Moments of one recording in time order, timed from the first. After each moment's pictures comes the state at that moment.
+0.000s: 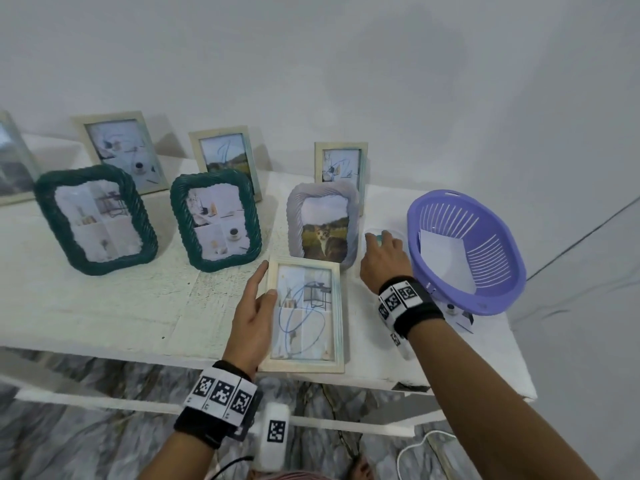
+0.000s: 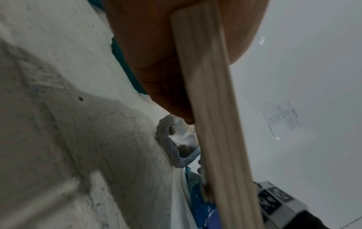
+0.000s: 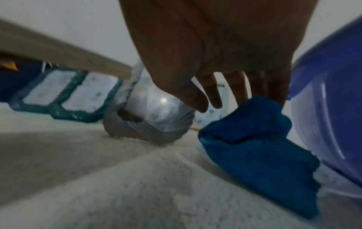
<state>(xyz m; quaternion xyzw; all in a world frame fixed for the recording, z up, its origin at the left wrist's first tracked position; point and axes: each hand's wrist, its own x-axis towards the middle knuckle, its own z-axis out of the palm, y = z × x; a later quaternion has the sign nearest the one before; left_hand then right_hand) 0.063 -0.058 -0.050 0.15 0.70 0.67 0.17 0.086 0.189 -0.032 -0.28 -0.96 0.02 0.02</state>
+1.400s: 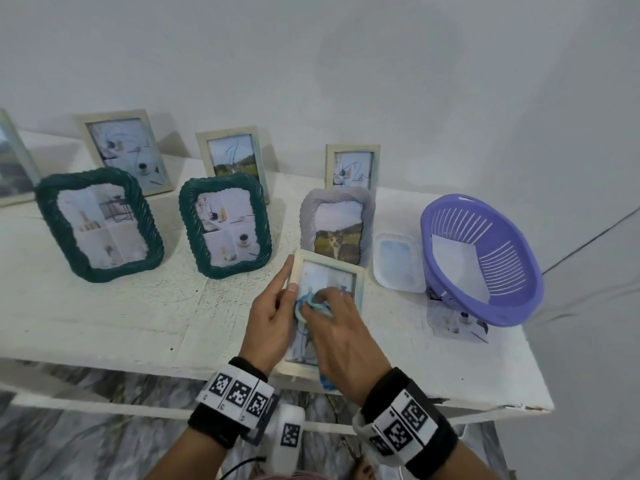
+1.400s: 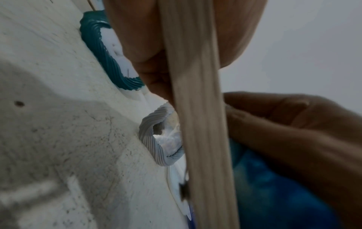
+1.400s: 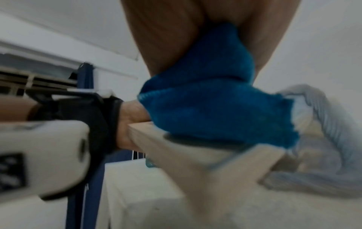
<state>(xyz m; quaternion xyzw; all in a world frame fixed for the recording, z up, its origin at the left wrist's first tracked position) 0.045 -0.051 -0.038 0.21 0.68 0.69 0.17 0.141 0.049 -0.003 -0.02 -0.98 0.14 0.10</state>
